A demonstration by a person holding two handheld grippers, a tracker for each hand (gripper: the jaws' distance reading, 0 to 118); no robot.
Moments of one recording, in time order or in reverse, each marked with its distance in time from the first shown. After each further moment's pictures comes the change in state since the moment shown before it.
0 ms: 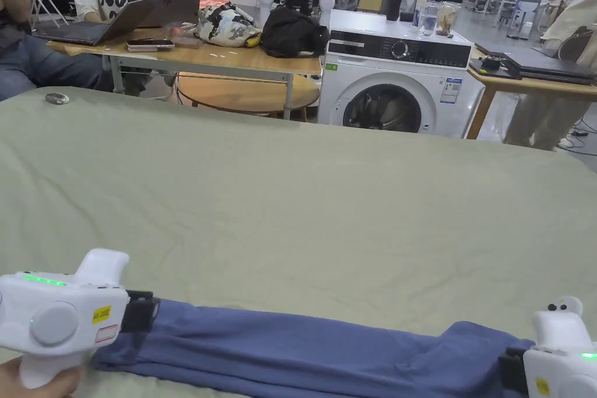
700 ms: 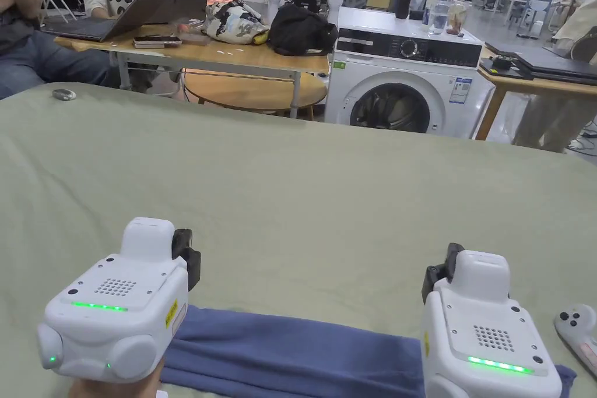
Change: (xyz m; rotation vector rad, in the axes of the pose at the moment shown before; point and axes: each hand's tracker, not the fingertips) left arm 0.068 0.017 0.024 0.480 0.119 0.060; right arm -0.130 0.025 0.033 0.688 0.016 -0.135
